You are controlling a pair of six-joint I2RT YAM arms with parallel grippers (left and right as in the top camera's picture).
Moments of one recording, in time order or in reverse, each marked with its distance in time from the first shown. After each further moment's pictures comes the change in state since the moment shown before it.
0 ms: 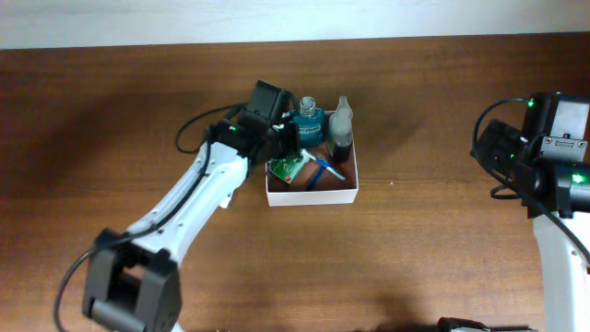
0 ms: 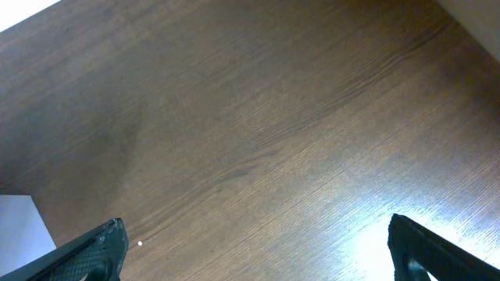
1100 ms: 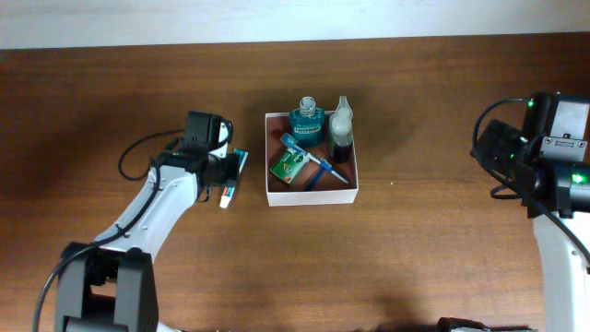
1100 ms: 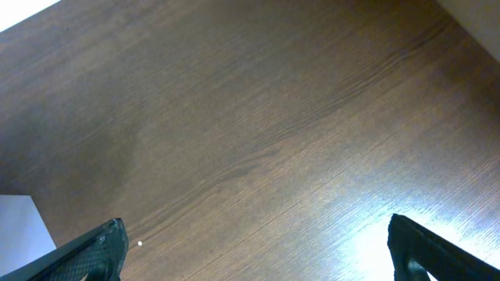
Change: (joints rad) left arm 0.266 -0.089 -0.365 0.148 -0.039 0.348; right arm 0.000 0.000 0.000 0.000 0.000 0.000
